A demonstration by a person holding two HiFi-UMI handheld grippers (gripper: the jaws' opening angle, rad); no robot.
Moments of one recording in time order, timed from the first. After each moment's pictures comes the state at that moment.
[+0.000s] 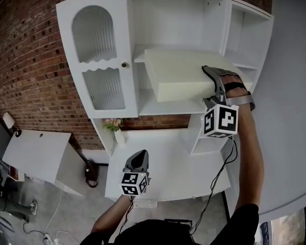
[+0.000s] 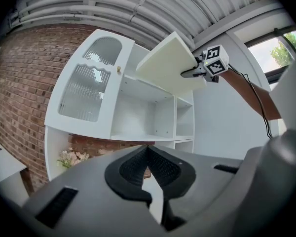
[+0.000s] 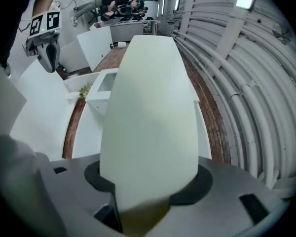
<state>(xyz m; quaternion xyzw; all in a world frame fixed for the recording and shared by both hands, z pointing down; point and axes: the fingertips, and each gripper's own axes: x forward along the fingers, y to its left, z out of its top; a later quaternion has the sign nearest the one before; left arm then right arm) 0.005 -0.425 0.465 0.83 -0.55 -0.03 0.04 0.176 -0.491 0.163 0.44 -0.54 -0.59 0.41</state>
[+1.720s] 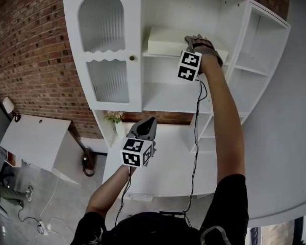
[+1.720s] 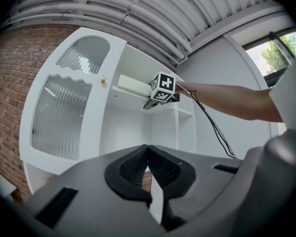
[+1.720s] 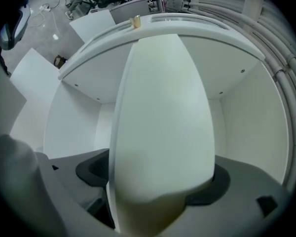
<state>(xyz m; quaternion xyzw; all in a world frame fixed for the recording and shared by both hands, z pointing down) 0.020 -0.500 0.357 0.85 -0.52 -0.03 0.00 0.106 -0.740 0.182 0.40 -0.56 -0.50 0.52</state>
